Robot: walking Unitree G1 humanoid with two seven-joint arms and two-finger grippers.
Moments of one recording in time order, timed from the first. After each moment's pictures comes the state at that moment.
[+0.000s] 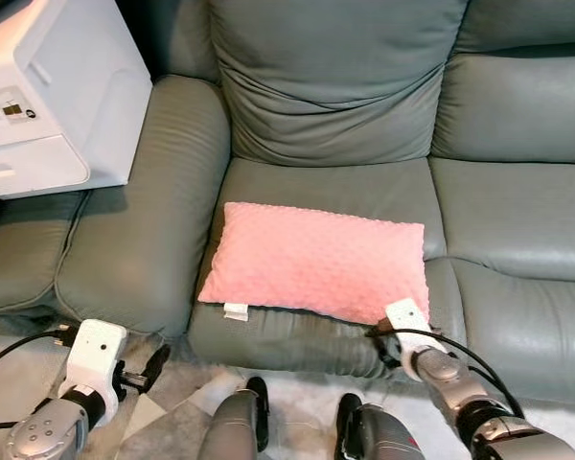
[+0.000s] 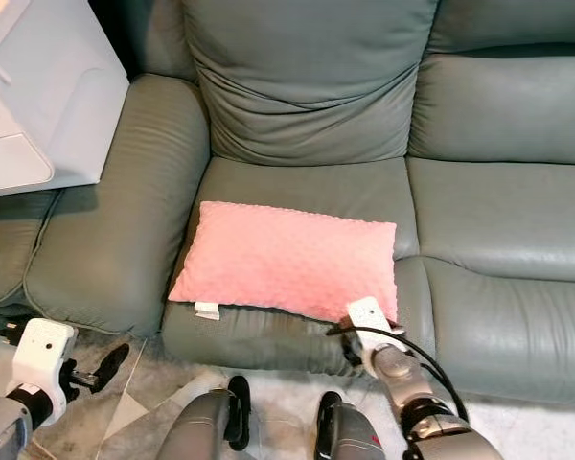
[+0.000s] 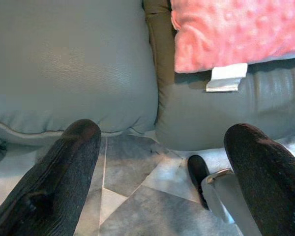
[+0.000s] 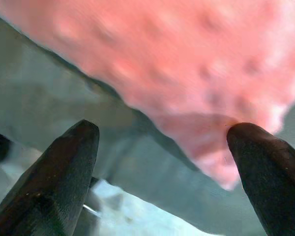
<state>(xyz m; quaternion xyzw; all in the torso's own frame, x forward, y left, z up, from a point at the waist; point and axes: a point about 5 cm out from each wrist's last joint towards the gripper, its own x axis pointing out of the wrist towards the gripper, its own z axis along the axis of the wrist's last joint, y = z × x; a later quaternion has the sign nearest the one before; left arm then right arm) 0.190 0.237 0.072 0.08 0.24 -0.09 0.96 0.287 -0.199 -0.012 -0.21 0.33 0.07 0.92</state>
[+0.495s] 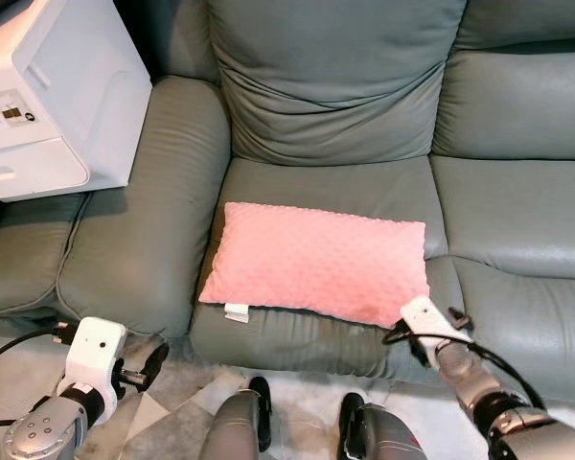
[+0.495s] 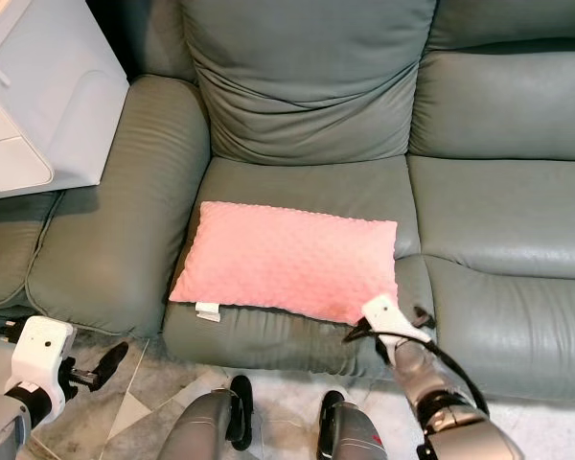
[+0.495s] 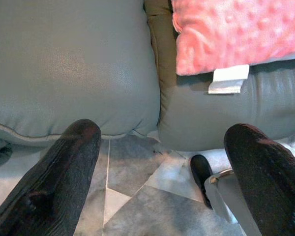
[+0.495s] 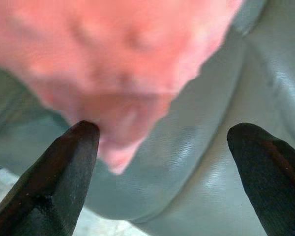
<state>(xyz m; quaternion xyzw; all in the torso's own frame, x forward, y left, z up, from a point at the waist) 0.191 0.238 0.073 0.08 0.24 -0.09 0.96 0.295 -0.228 0.003 -0.37 0.31 0.01 0.88</state>
